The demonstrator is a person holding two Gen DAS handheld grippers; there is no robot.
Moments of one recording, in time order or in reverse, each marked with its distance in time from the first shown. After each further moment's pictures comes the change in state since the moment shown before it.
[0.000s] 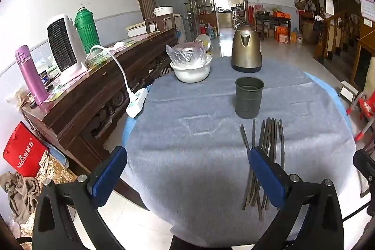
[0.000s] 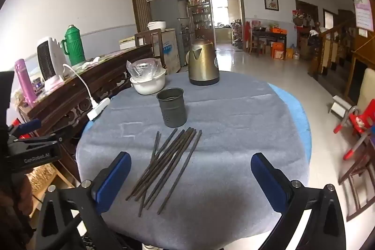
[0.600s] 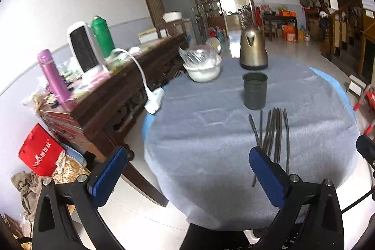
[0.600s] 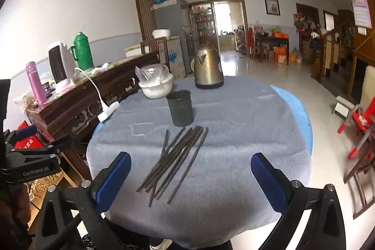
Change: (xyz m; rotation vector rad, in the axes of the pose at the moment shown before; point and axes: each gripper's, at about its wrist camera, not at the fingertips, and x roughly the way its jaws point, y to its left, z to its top) left arm -0.056 0.009 -0.028 0.025 -0.039 0.092; right arm -0.040 0.008 -0.024 0.009 -0.070 0.034
